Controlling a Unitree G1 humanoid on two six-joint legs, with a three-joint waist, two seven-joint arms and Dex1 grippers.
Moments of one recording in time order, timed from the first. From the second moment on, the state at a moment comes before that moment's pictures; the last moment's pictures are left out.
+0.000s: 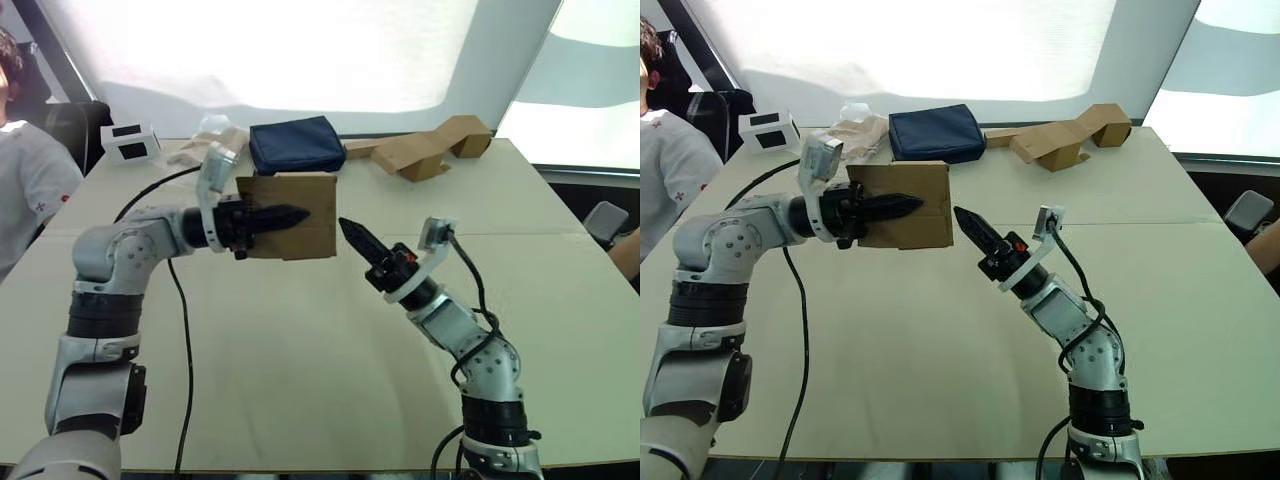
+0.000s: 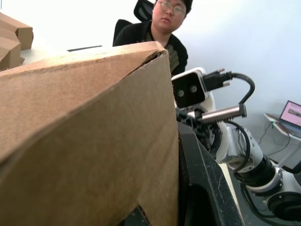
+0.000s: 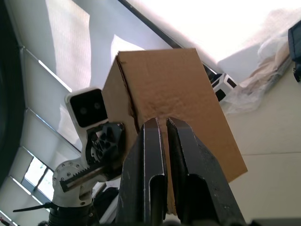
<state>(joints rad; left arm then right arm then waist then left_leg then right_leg) -0.82 0.58 0.09 0.08 -0.80 0.92 -1.11 -0.36 -0.10 -0.10 -0.24 1.12 0.69 0.40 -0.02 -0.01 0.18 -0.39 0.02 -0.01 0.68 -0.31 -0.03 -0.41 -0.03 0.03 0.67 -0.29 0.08</state>
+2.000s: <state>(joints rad) -1.36 0.68 -0.67 0.27 -0.28 0.74 -1.61 -0.13 -0.76 0.15 -0.55 0.31 0.63 0.62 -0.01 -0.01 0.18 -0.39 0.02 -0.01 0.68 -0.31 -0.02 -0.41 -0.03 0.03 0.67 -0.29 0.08</state>
